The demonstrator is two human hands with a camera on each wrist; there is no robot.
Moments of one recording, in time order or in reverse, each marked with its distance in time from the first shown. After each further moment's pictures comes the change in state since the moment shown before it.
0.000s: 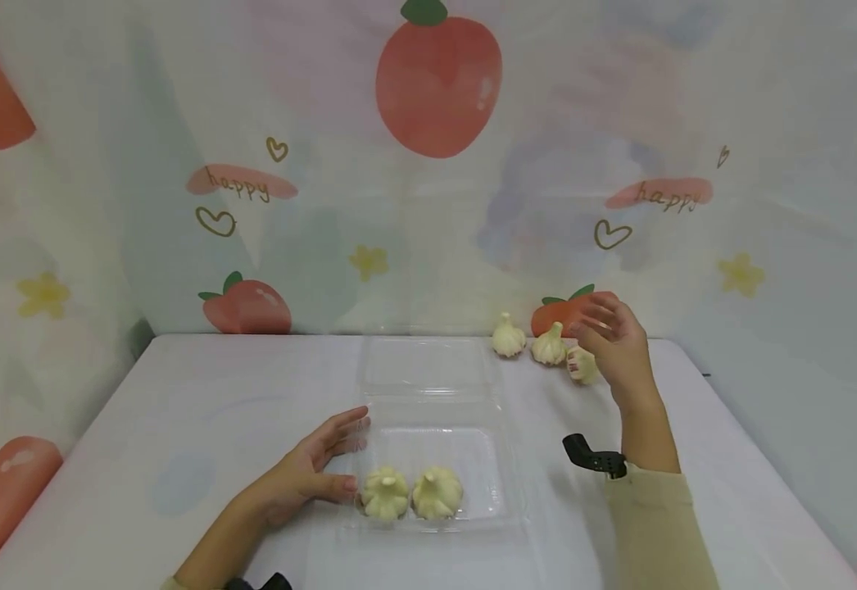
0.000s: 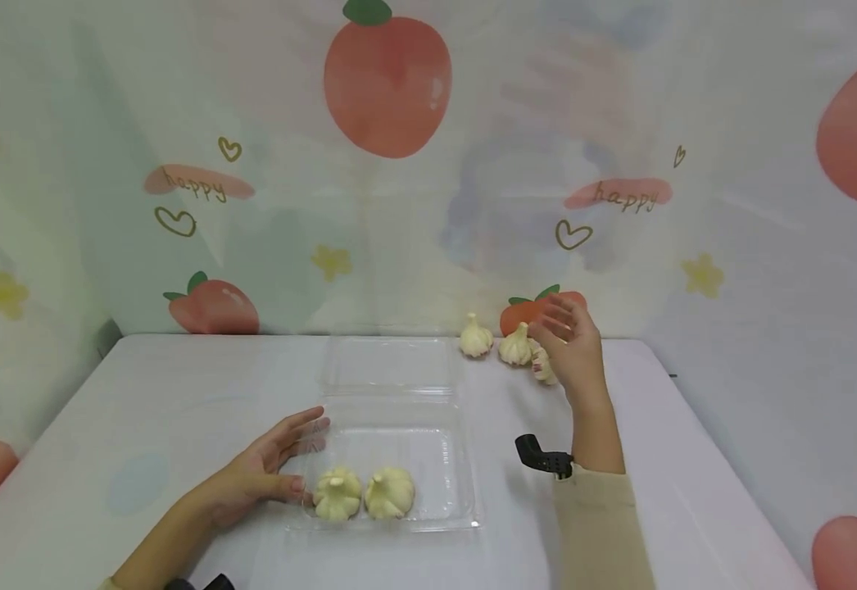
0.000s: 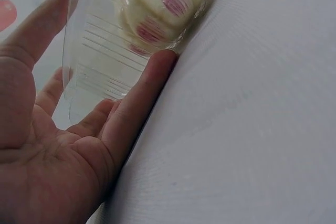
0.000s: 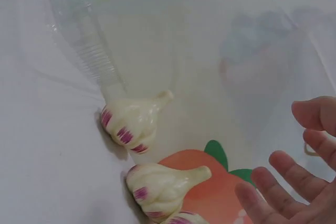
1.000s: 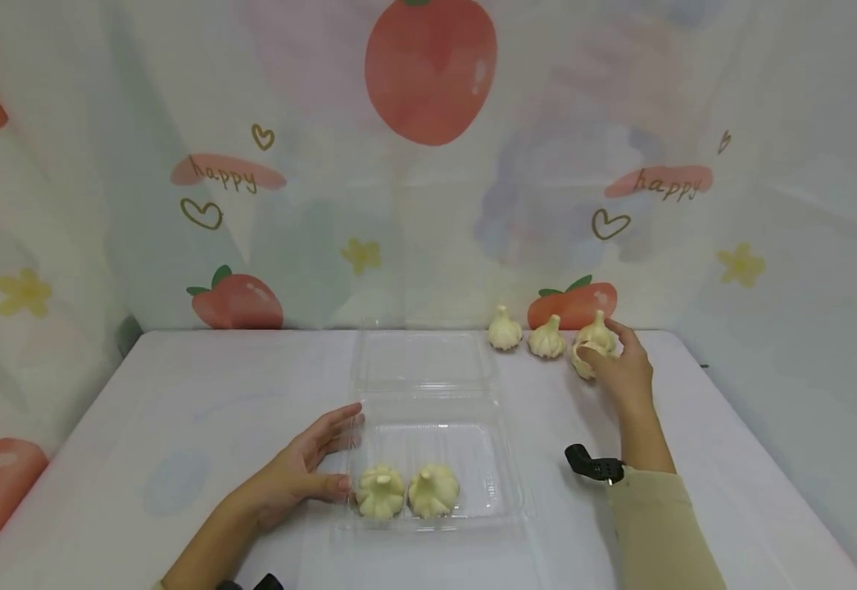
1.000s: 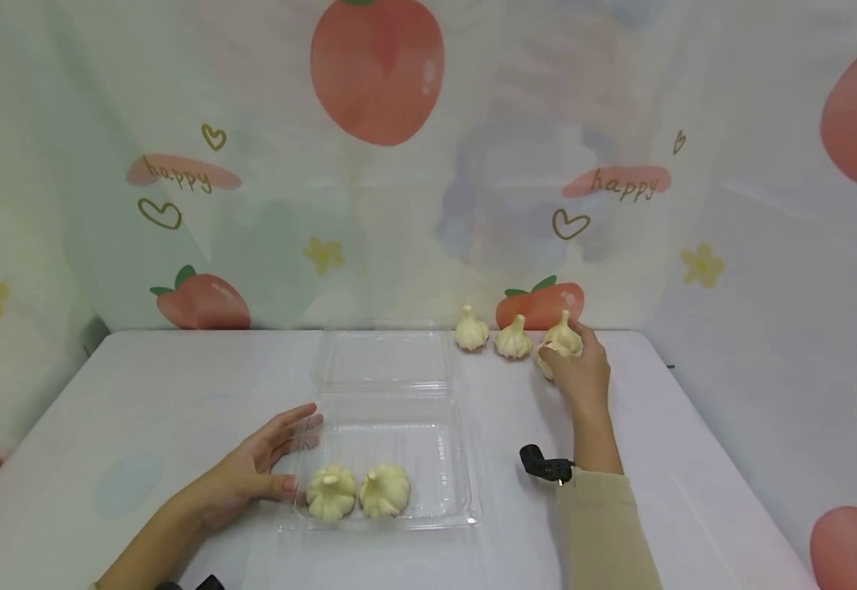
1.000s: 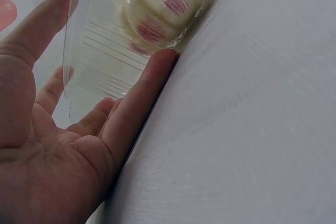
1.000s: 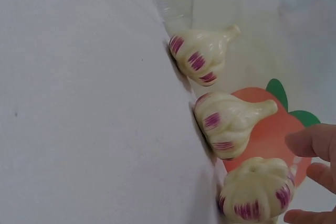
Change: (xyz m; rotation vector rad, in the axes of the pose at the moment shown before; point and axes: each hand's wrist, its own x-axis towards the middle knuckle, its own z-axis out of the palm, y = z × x) left_hand 0.000 -0.001 0.001 -0.009 -0.009 0.012; right_hand -0.002 0.050 -0.012 -0.304 0.131 0.327
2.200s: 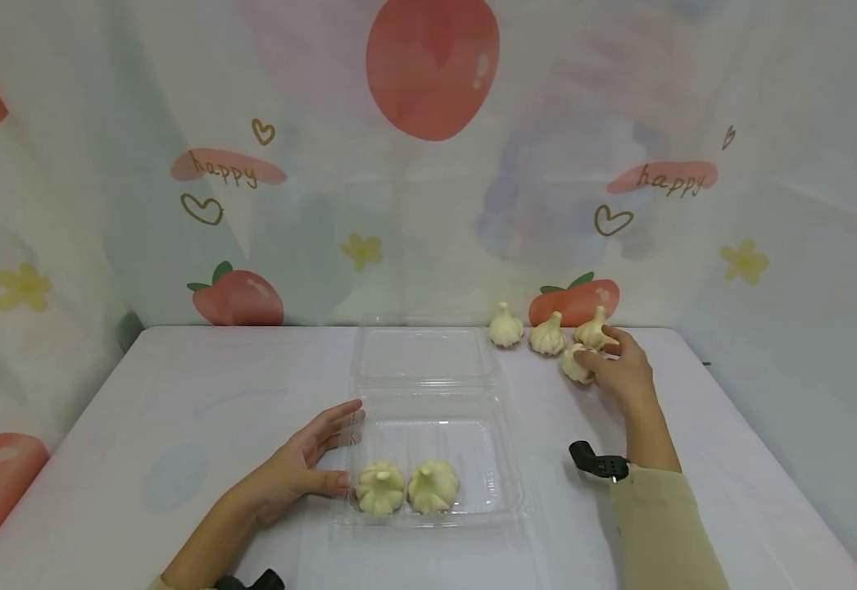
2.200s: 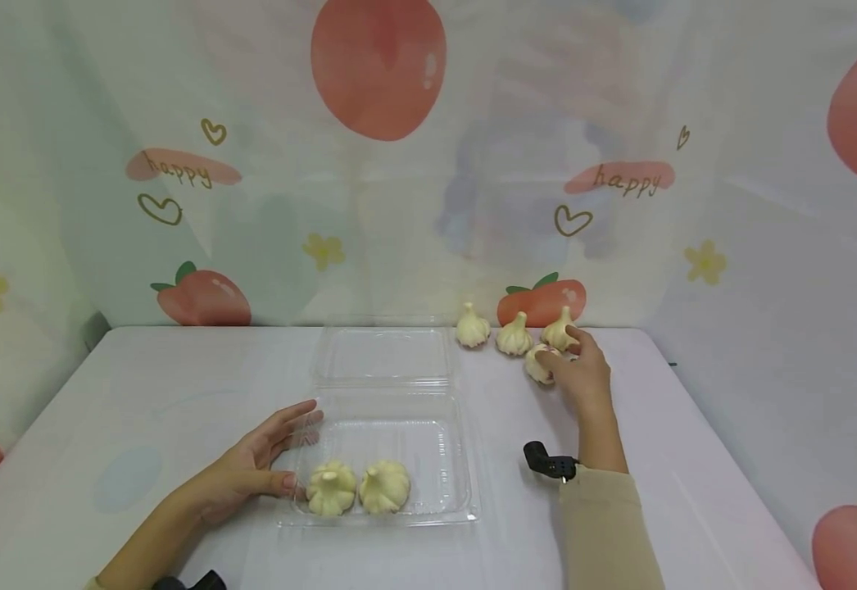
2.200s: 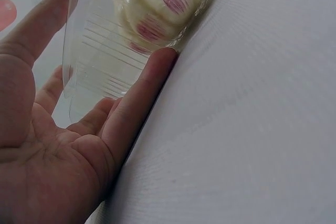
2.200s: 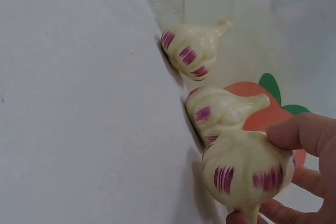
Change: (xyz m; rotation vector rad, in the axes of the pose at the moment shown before) left_hand 0.000 0.000 -0.001 0.012 -0.003 -0.002; right_hand -0.002 0.004 -0.003 -0.047 -0.134 0.011
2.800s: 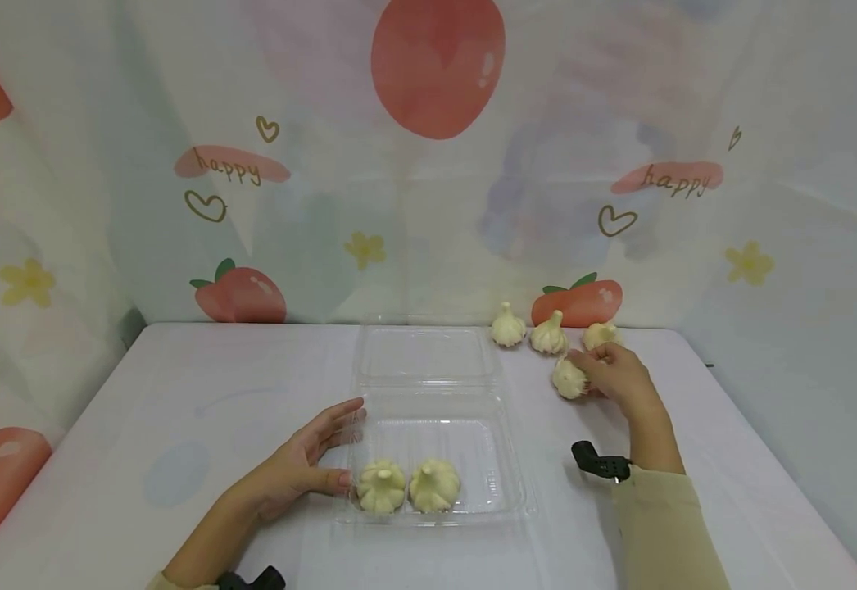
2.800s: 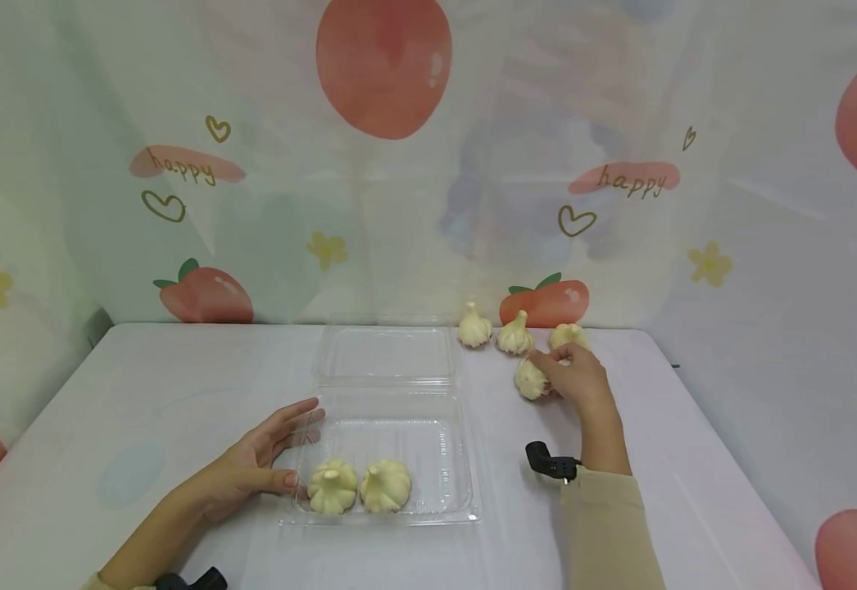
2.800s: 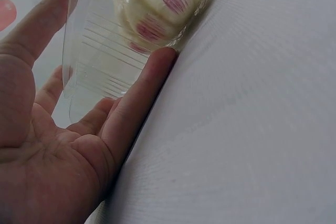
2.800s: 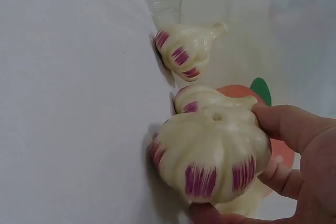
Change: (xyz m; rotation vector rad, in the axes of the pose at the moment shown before) left_hand 0.000 0.002 0.001 0.010 0.008 -0.010; right_hand -0.008 -0.013 -0.004 -0.130 -0.184 0.019
